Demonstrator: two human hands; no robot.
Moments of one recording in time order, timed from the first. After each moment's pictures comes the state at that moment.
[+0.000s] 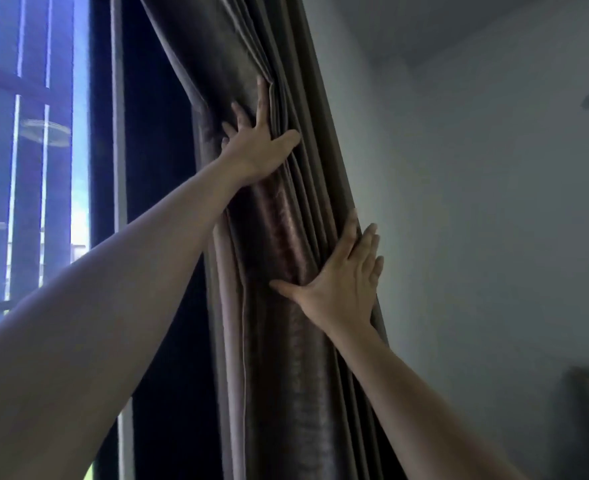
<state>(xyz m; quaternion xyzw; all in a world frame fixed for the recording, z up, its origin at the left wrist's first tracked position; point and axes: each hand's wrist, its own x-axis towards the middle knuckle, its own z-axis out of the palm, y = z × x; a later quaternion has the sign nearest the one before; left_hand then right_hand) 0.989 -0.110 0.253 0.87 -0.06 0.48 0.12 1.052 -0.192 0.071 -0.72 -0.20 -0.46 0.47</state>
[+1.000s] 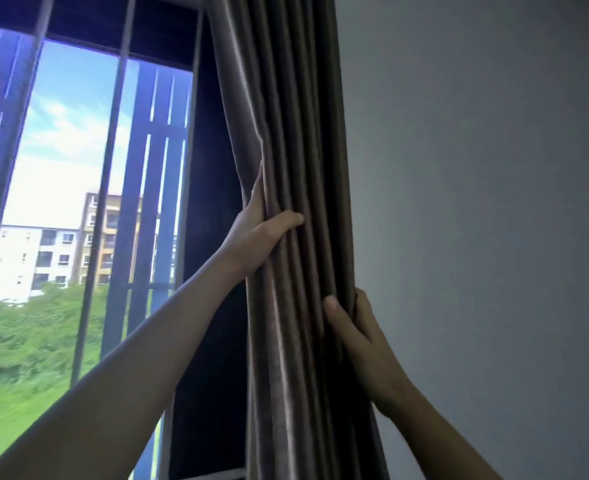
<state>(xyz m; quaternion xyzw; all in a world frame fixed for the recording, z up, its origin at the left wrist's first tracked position) 0.986 -0.166 0.170 0.78 -0.02 0.57 0.25 1.116 -0.257 0.050 -0.44 -0.60 0.04 0.67</state>
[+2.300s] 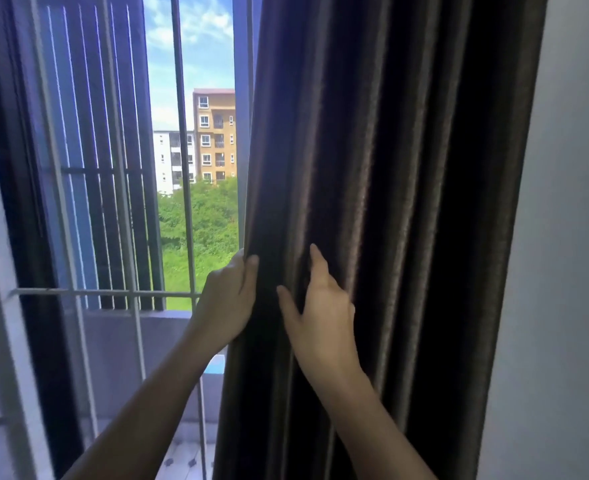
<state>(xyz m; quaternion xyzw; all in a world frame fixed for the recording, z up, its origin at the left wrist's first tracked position) 0.796 -0.161 -0.060 0.75 0.41 0.52 0.05 0.913 -0.216 -0.079 -0.58 -0.63 -0.06 0.51</state>
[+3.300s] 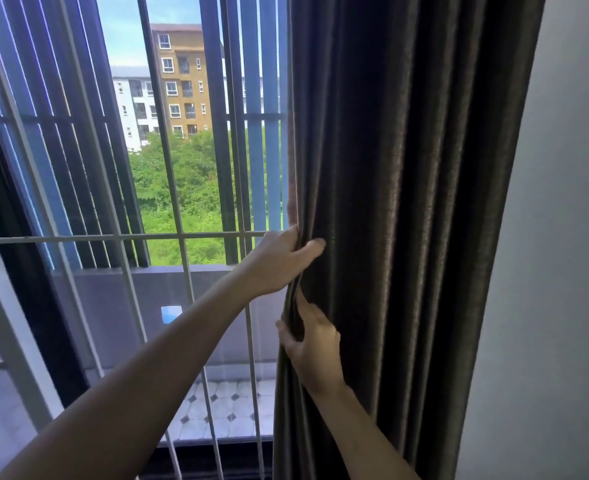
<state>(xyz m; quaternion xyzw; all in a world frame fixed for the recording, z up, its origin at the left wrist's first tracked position) 0.838 -0.179 -0.091 0.85 0.35 0.33 0.22 0.920 -0.204 -0.242 -0.58 -0.62 -0.06 0.52</state>
